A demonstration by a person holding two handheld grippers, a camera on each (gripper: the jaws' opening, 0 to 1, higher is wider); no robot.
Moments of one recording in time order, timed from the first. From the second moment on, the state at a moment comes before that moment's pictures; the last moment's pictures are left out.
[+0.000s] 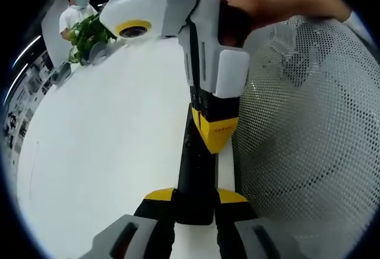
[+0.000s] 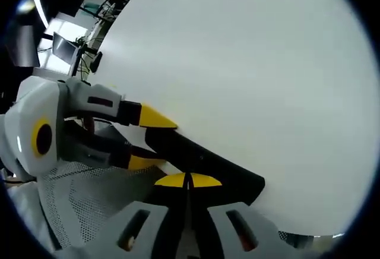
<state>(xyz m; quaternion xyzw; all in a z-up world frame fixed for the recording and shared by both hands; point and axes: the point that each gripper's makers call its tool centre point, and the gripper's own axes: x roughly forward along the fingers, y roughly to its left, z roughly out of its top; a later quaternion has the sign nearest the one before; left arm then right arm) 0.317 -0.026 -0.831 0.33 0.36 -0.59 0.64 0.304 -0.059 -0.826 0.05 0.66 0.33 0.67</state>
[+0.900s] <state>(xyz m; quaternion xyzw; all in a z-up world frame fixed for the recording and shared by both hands) 0.317 -0.026 -0.831 0.33 0.36 -0.59 0.64 0.316 -0.048 -0.819 0.10 0.64 0.33 0.68</state>
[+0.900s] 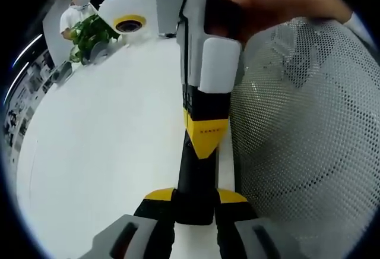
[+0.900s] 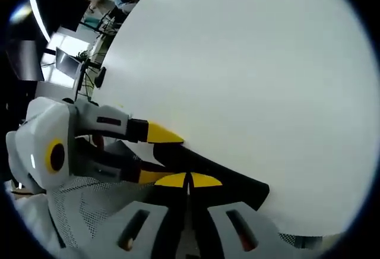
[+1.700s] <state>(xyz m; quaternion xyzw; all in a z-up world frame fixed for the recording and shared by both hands) 0.317 -0.026 -0.831 0.33 0.36 -0.59 0.64 0.320 -0.050 -0.823 0.11 0.65 0.30 0.69</state>
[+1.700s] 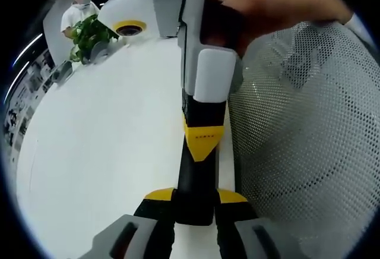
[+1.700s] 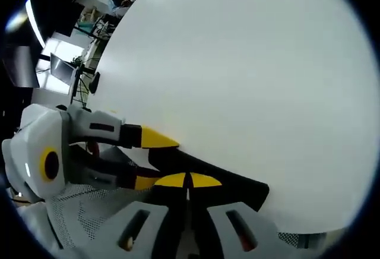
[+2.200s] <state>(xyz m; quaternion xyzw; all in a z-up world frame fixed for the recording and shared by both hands) 0.317 -0.027 -0.831 0.32 0.36 -0.59 0.65 0.319 -0.050 -0.822 0.12 0.64 0.31 0.69</state>
